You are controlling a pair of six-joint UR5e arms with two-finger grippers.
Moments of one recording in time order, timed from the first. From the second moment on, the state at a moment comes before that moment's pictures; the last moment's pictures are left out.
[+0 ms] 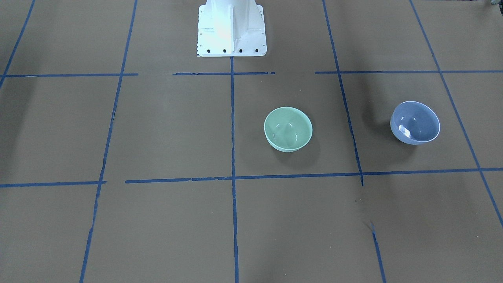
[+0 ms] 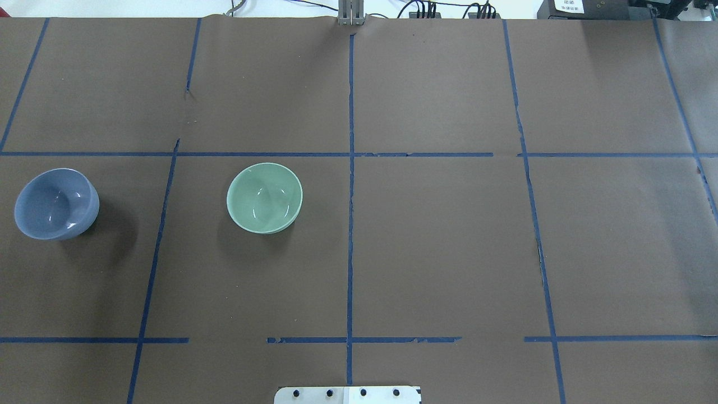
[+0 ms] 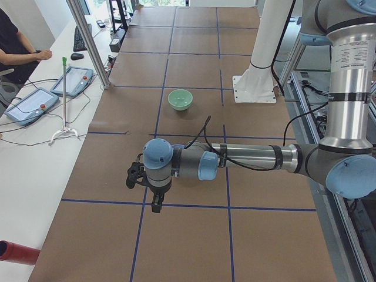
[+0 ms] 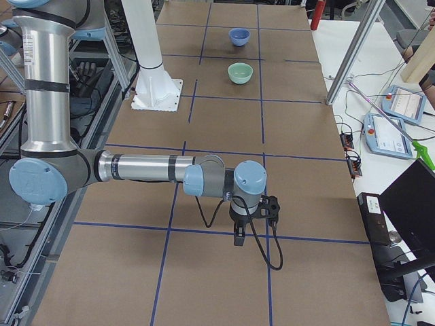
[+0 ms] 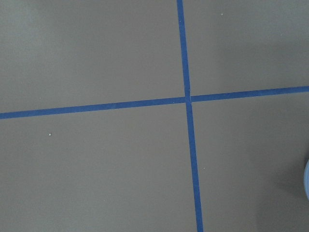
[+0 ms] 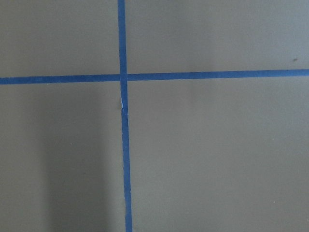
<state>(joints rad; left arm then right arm) -1.60 -1.53 -1.65 -1.64 -2.36 0.07 1.58 -1.62 1.64 -1.63 2.28 0.02</state>
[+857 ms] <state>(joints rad) -1.30 -1.37 -1.76 -2.11 -2.33 -0.52 1.58 -1.62 1.64 -1.63 2.28 0.02</state>
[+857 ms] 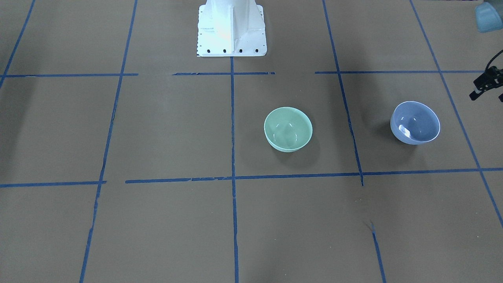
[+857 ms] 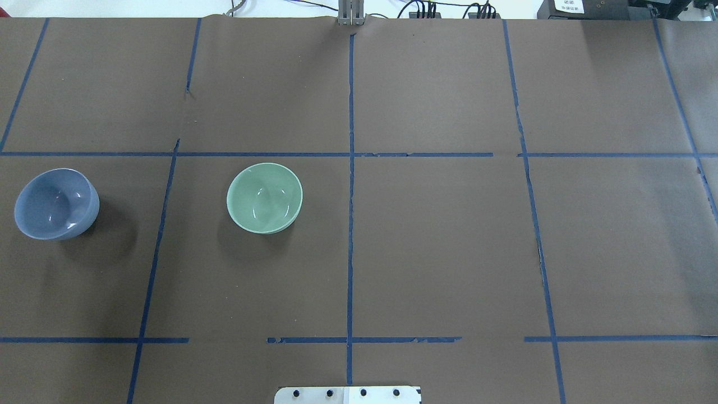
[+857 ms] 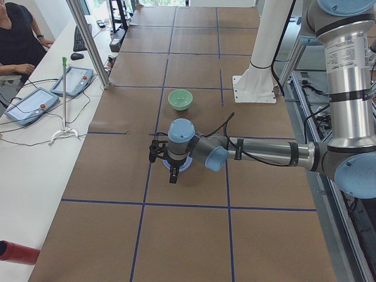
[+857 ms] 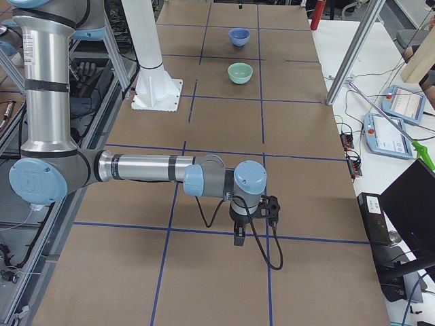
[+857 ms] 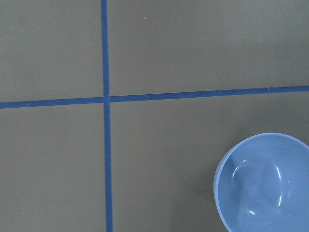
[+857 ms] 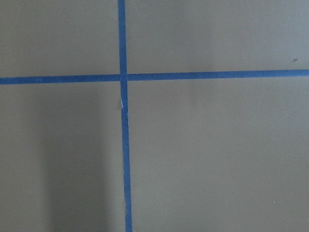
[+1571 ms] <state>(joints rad) -1.10 -1.46 -1.58 -2.37 -2.23 -0.79 1.58 -1.62 1.64 -1.63 2.28 0.02</state>
